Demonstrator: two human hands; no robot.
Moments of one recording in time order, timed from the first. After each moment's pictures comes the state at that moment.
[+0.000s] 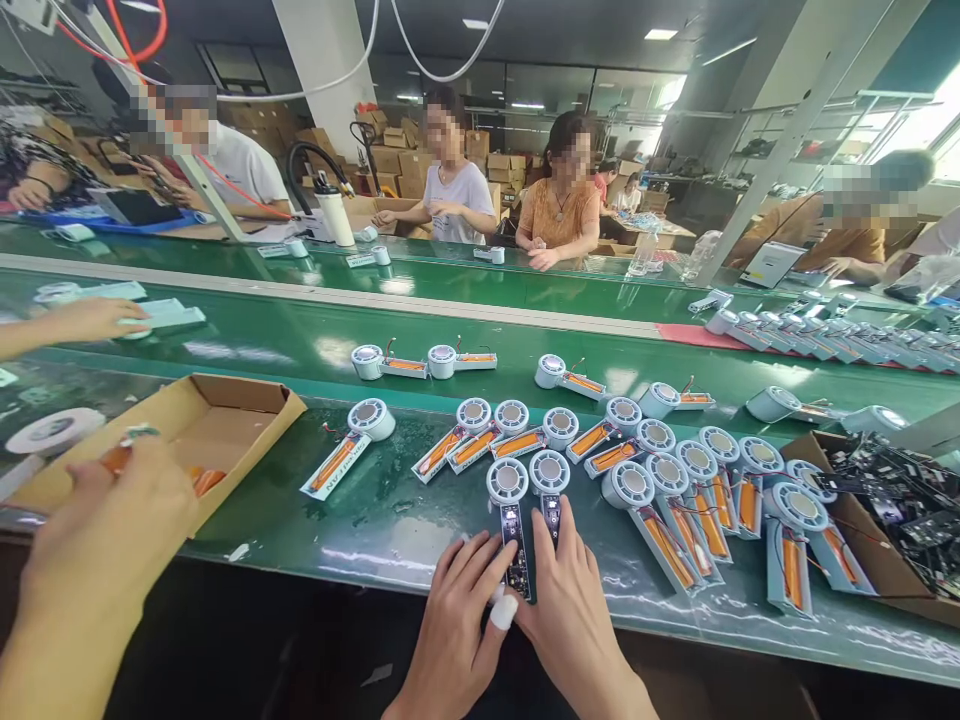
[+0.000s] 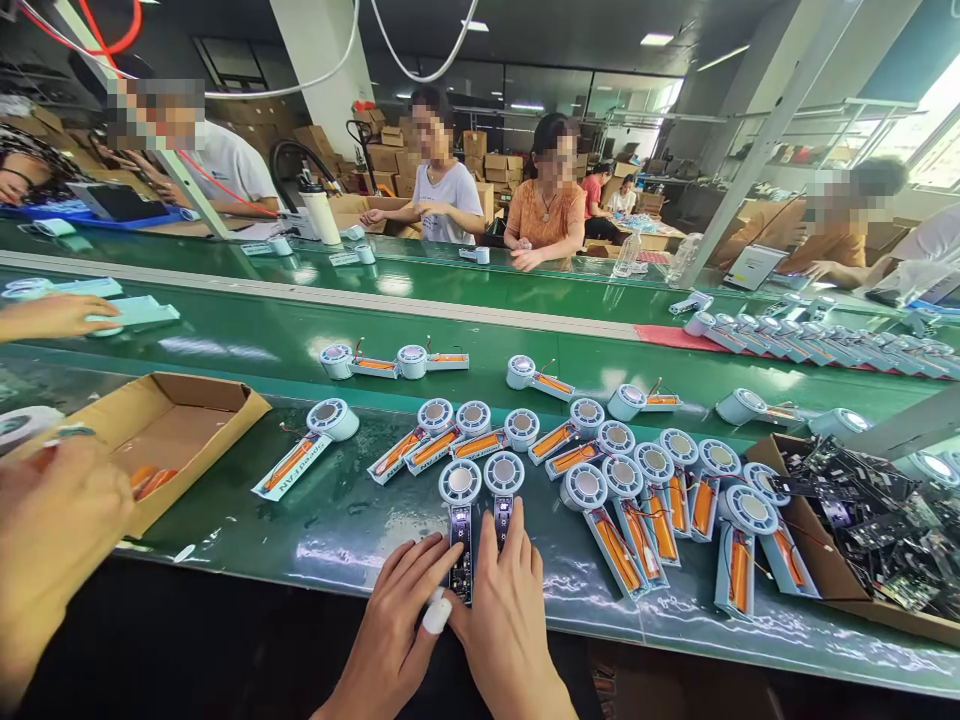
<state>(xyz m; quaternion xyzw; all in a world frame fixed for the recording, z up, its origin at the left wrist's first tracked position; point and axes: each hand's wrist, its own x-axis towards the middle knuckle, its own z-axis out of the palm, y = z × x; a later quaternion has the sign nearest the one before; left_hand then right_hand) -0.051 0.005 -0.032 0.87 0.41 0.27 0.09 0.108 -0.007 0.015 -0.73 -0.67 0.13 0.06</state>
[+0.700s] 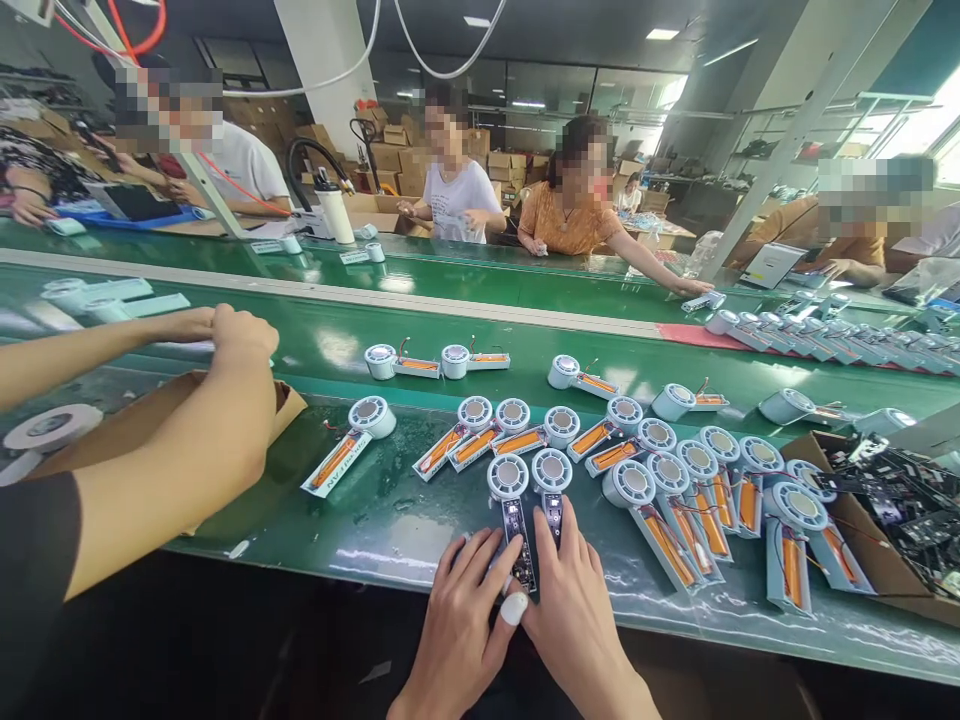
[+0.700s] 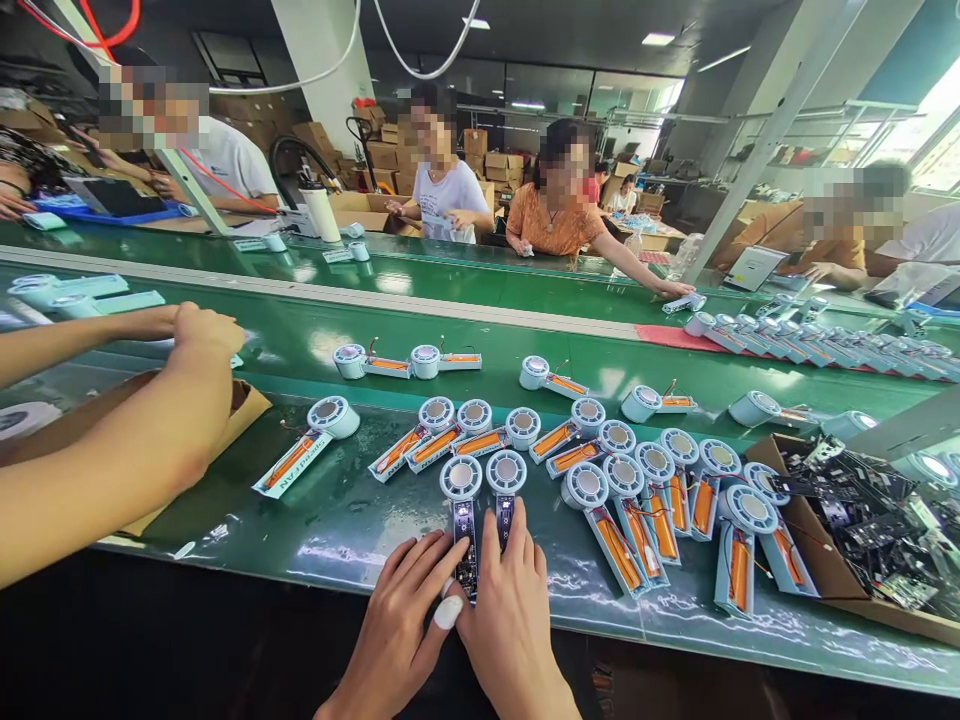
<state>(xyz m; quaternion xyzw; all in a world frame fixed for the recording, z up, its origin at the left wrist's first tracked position) -0.047 0.006 -0.031 0.87 0.41 0.25 0.05 0.108 -0.007 0.010 -0.74 -0.66 0.10 0.04</state>
